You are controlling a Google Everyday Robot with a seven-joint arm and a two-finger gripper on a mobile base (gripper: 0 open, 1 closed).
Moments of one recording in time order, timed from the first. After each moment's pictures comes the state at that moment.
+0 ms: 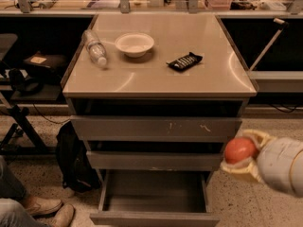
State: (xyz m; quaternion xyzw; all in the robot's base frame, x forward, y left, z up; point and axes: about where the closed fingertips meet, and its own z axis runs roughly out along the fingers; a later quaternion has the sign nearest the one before) arm 0.401 -0.210 0.811 -0.45 0.78 -0.03 0.43
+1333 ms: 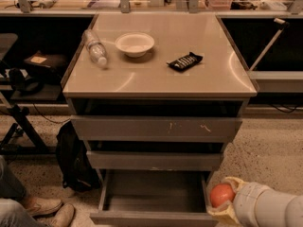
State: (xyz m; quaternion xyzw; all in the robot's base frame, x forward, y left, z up) arm 0.348 -0.193 0.668 -0.45 0.84 0.02 0.31
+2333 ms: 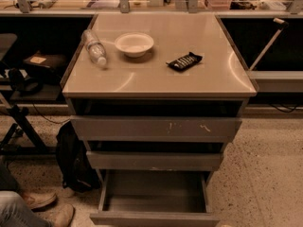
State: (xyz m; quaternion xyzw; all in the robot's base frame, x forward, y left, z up) arm 0.271 -0.213 0.476 -0.44 0.87 0.04 0.22
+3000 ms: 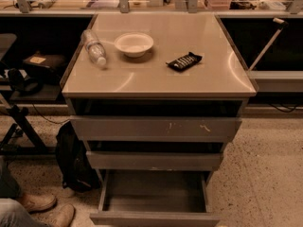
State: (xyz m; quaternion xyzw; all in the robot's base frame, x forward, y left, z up) arm 0.274 -0.207 0.440 -0.42 0.88 0.07 0.21
